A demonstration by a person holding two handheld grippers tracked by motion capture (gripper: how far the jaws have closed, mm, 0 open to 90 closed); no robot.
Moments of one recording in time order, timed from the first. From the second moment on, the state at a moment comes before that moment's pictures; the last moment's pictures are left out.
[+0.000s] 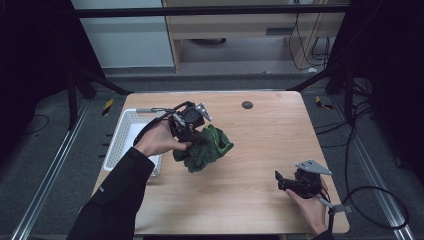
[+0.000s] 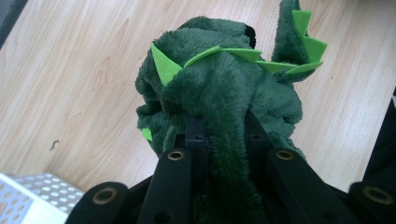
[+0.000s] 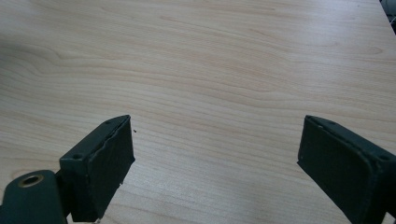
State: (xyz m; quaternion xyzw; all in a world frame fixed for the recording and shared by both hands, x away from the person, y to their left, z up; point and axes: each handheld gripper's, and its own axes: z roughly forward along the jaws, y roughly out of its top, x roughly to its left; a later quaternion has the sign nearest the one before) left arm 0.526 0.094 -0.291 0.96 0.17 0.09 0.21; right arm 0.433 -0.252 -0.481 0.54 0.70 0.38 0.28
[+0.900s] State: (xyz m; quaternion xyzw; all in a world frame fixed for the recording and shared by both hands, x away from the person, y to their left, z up) left arm 0.538 0.041 -0.362 0.97 0.14 0.05 0.17; right arm 0.433 -0.253 -0.481 0.54 0.70 0.38 0.28
